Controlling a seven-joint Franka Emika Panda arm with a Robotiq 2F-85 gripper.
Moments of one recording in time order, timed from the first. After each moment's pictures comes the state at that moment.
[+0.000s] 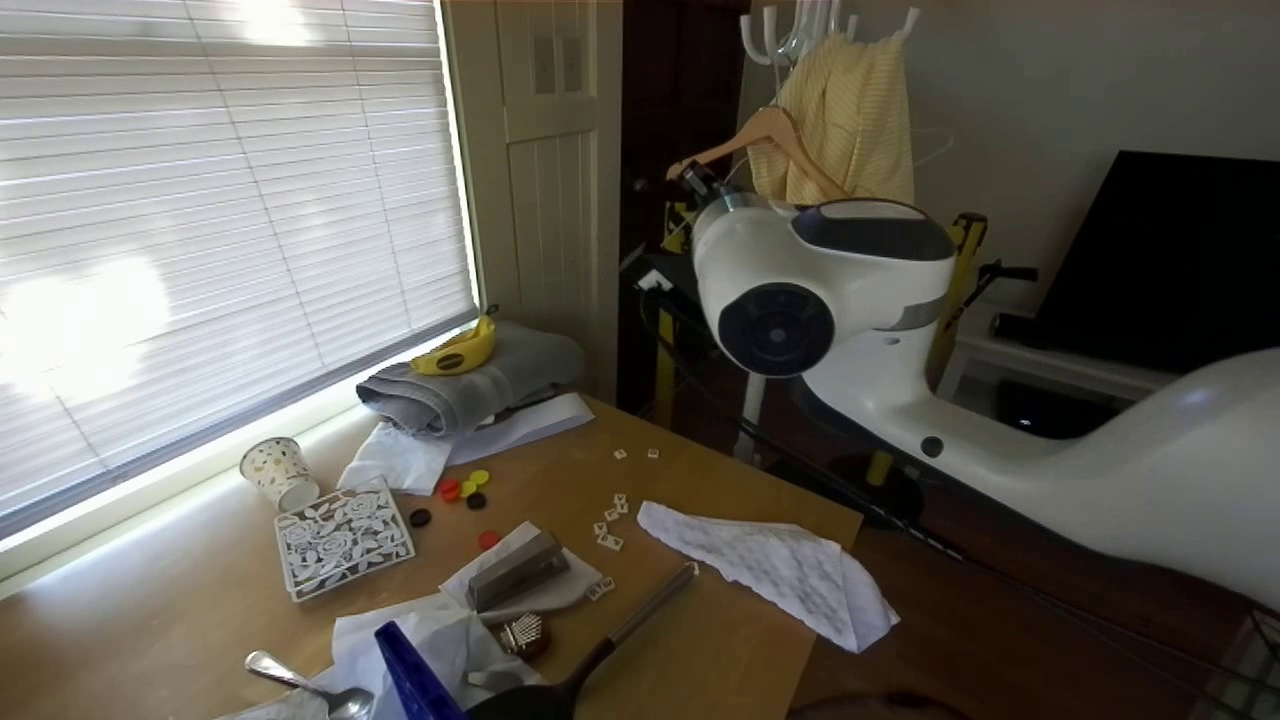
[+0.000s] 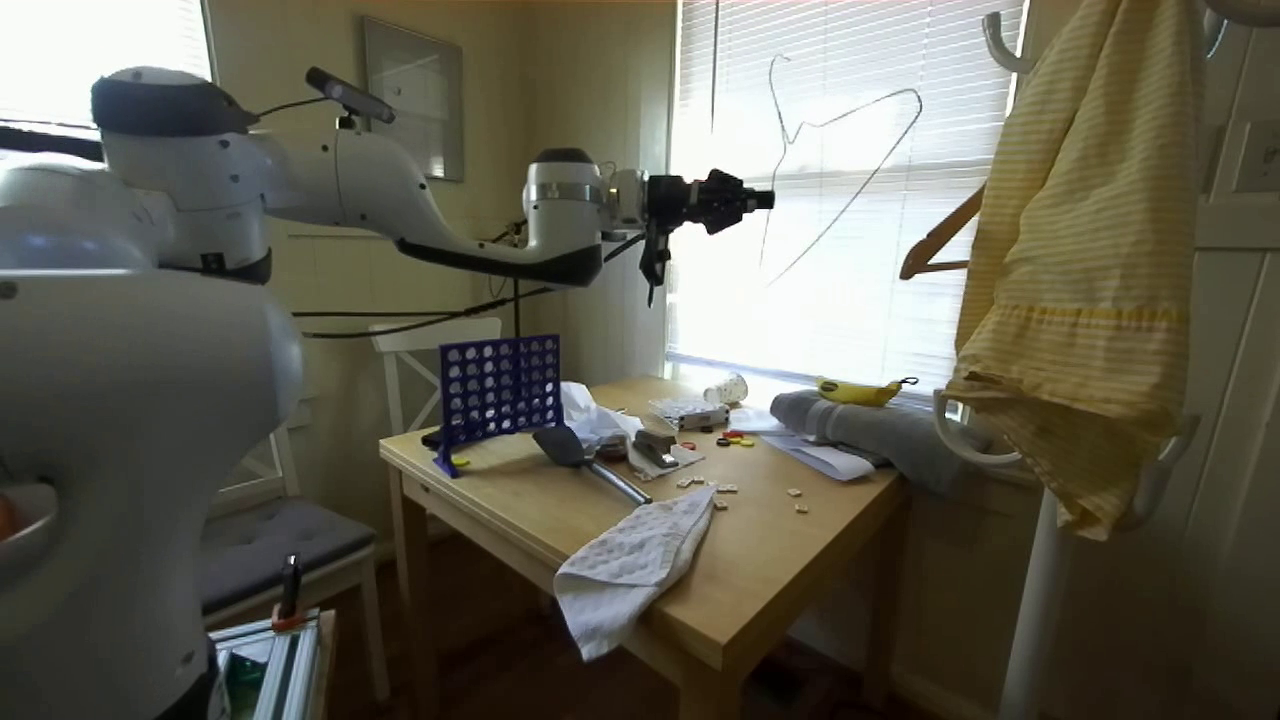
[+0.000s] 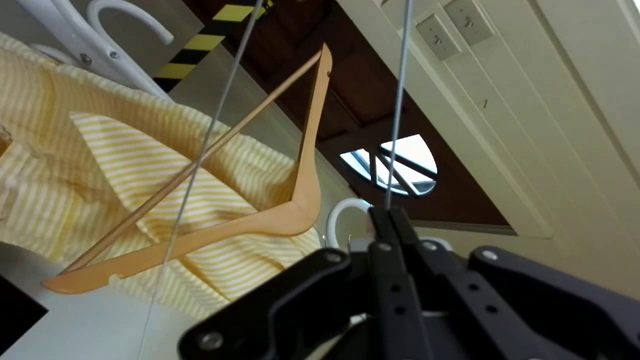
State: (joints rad) arm 1.81 1.23 -1.70 -1.90 -0.45 2.66 2.38
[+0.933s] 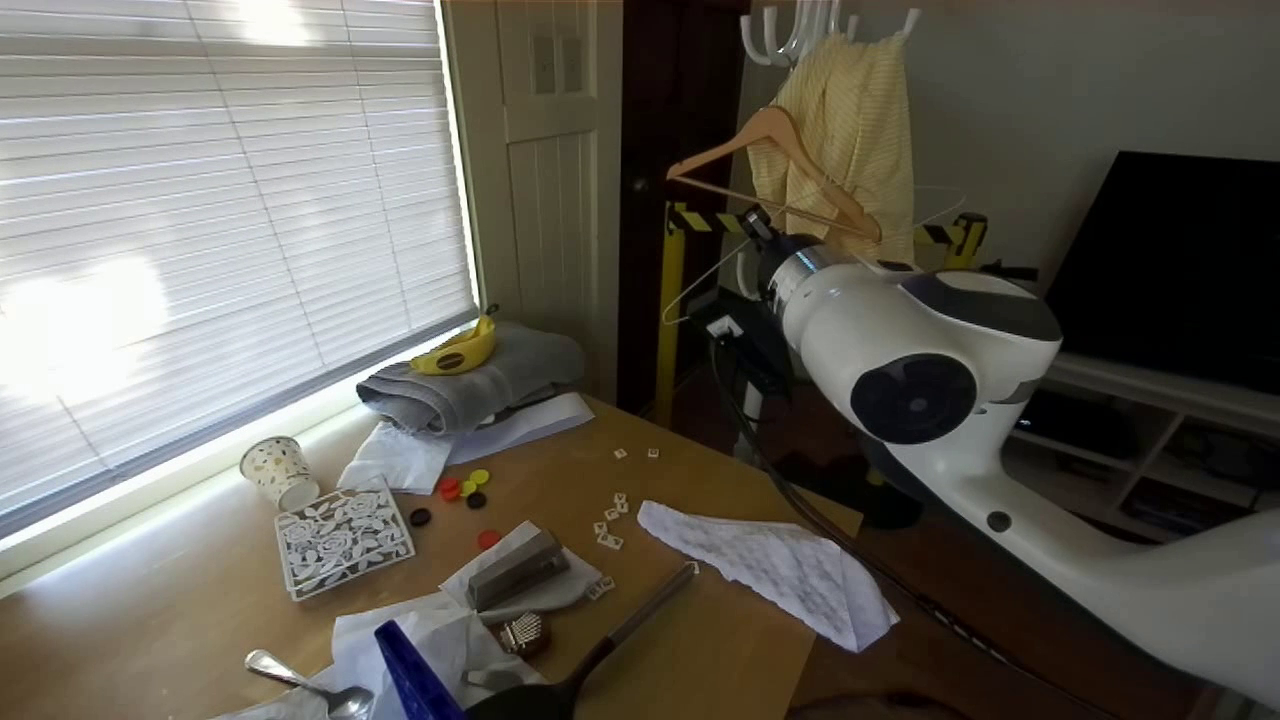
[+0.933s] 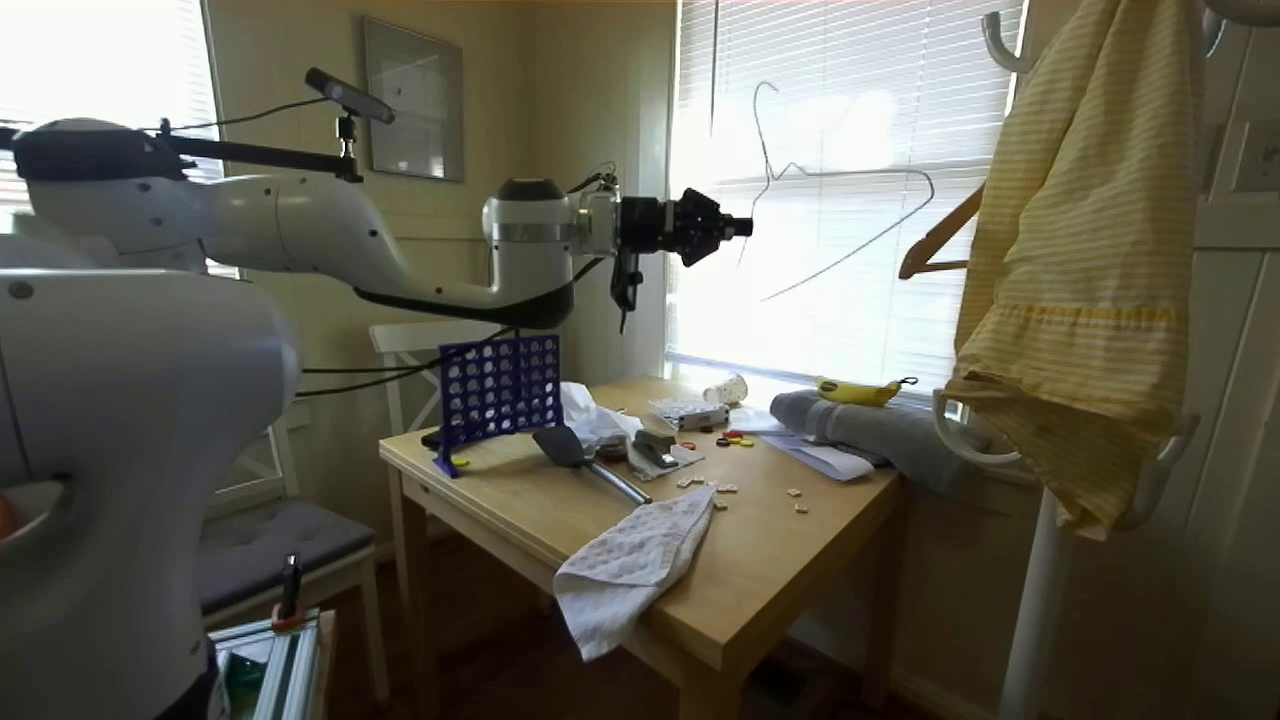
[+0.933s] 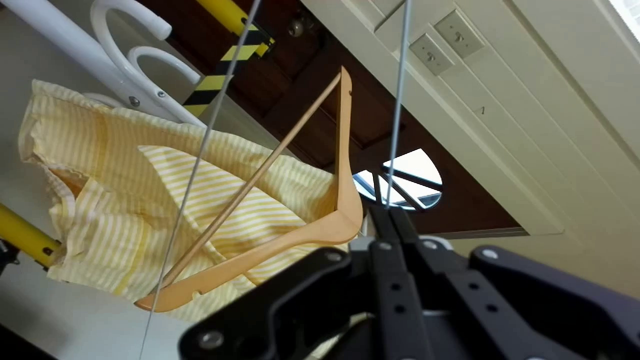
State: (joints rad) arm 1.98 1.40 -1.75 -2.24 -0.18 2.93 2.32
